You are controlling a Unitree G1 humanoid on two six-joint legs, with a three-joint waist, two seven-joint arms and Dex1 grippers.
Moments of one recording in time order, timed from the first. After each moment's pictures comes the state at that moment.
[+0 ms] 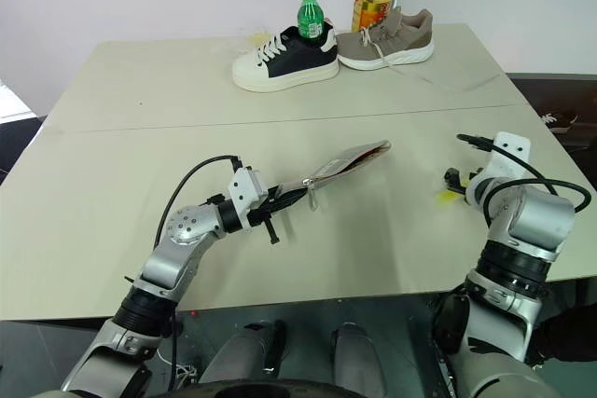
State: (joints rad) left arm -0.30 0.26 -0.25 0.01 -0.16 -0.03 -0.79; right arm -0.57 -0.35 -0.58 -0.09 0.07 1.42 0.05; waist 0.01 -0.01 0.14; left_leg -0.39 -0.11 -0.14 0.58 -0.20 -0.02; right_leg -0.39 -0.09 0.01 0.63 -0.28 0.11
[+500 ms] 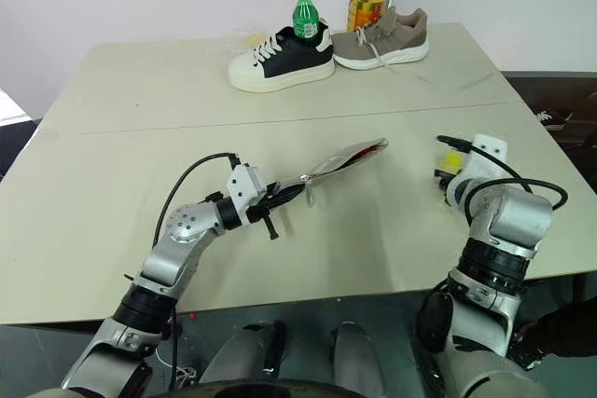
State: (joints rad) left arm -0.30 0.27 -0.22 0.02 -0.16 -0.04 -0.76; right arm -0.55 -0.41 -0.38 -0.11 0.09 1.31 0.16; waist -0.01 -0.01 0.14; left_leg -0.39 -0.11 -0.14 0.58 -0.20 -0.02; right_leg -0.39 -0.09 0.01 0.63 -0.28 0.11
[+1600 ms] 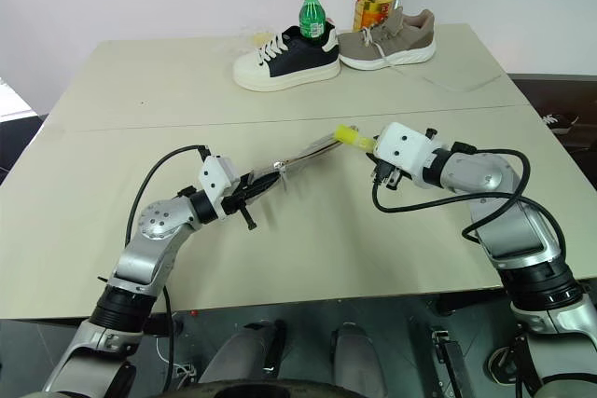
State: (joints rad) left arm -0.29 0.33 -0.14 -0.02 -0.19 -0.01 -0.75; right arm -0.41 -0.83 0.10 -0.21 -0.01 0.35 0.76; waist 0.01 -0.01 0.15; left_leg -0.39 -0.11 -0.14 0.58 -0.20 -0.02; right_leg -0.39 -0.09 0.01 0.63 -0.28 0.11
